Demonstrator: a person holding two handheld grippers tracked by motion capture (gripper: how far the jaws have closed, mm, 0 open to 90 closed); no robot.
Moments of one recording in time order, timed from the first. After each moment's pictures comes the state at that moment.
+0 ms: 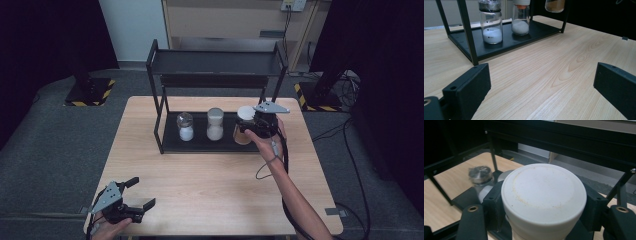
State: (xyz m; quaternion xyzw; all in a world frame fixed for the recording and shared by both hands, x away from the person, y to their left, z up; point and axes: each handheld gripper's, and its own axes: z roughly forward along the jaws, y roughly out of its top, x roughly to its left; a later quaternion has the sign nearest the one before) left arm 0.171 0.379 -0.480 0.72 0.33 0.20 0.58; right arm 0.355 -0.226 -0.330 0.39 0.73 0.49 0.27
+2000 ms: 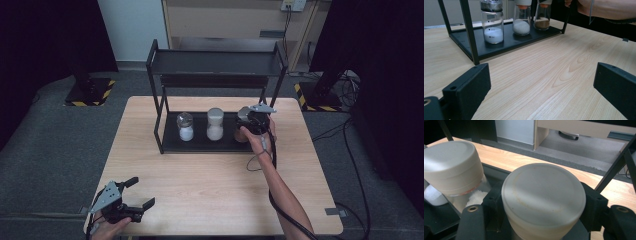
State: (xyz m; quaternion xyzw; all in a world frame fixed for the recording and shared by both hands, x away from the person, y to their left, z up) left arm 0.171 0.380 -0.481 0.71 0.34 0.20 0.58; right arm 0.409 -0.206 -0.391 0.45 0.73 0.44 0.28
